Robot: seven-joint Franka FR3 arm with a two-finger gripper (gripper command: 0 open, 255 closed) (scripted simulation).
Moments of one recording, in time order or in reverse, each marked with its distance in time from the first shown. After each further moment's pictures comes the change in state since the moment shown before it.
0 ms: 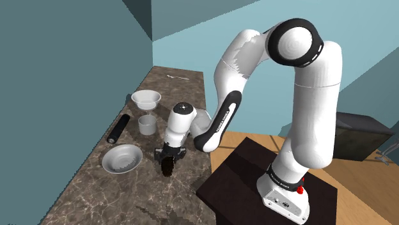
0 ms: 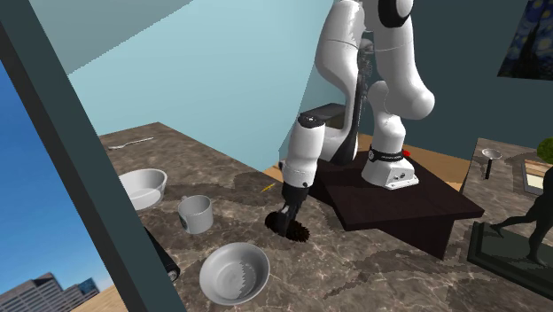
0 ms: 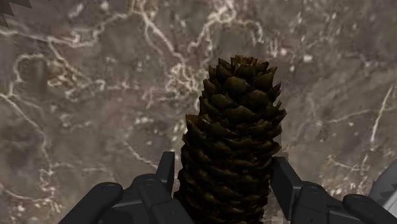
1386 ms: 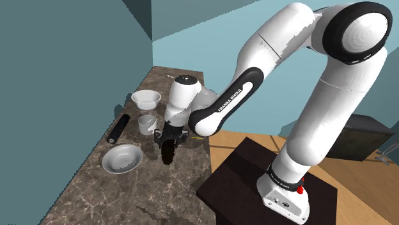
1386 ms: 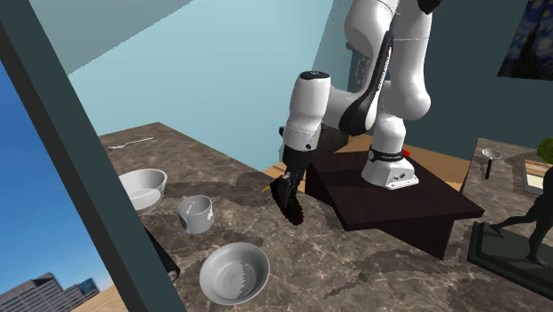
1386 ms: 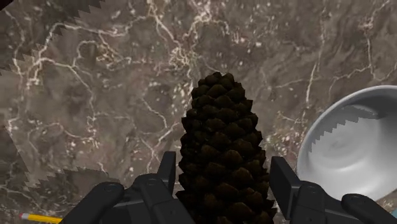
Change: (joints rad) arm -0.214 -0.319 0.300 -0.063 0.482 -0.226 -0.378
